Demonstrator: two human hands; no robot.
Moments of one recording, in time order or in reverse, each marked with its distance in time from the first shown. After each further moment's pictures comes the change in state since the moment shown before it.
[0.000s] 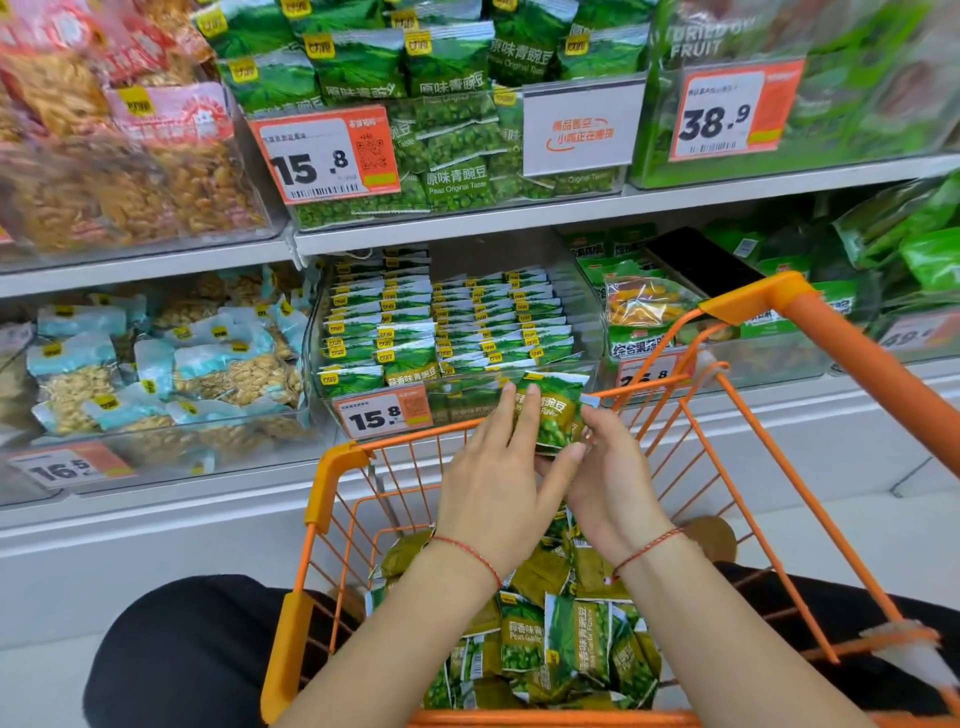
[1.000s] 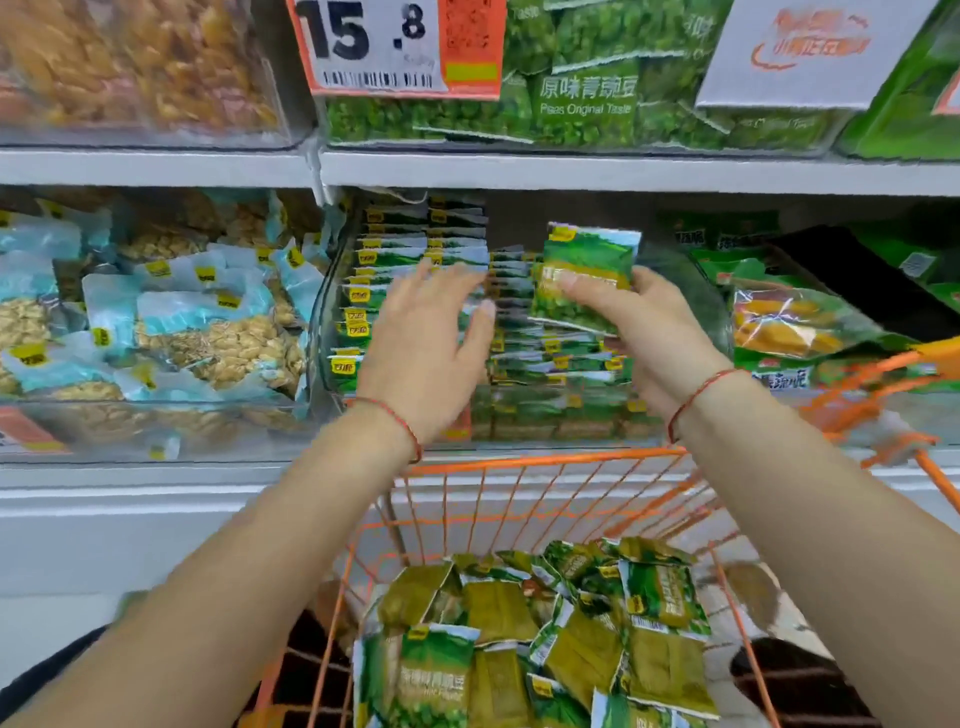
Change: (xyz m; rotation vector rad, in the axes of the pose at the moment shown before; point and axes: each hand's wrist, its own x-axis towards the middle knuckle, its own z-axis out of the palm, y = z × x) left_hand 0.107 -0.116 -0.042 -0.146 0.199 -0.093; right_hand 0.143 -0.036 0.078 -0.785 -0.095 -0.304
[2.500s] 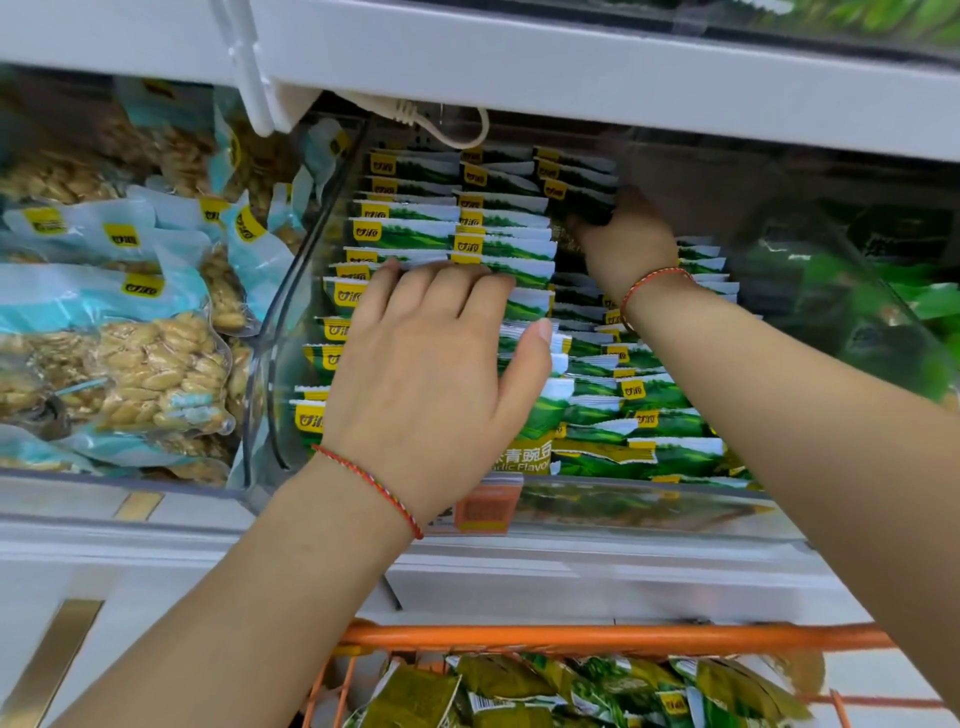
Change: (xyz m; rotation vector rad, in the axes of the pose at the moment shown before) left_hand 0.038 -0.052 0.032 0.338 0.076 0.067; right_hand 0.178 0.042 0.067 -0.874 0.148 -0.121
